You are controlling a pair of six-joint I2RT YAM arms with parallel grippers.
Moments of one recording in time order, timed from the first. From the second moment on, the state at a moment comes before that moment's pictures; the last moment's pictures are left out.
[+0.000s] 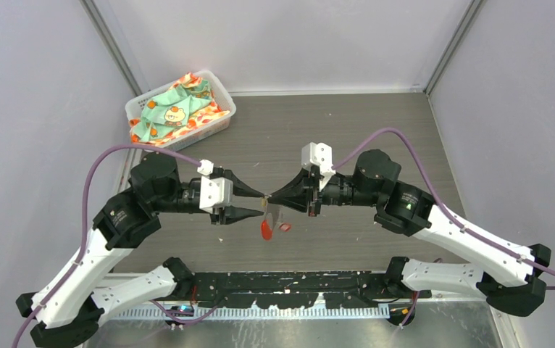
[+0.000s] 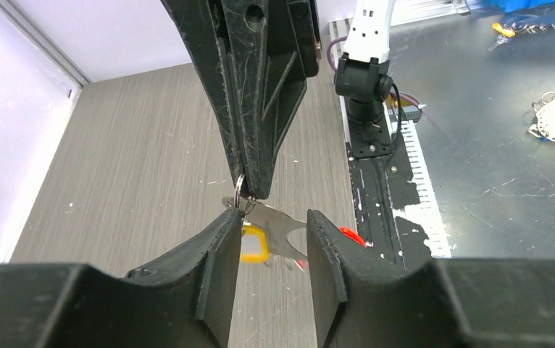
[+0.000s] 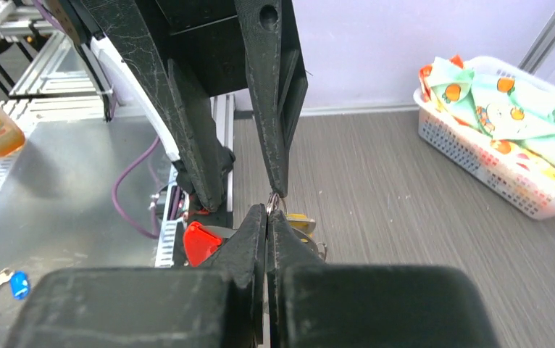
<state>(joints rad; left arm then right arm) -0.82 0.82 1.25 -0.62 0.71 0.37 1.04 1.01 1.17 -0.19 -0.45 -0.02</state>
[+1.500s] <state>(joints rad) -0.82 0.87 1.27 -0.76 0.66 0.49 1.05 1.33 1.82 -0.79 -0.44 -0.16</state>
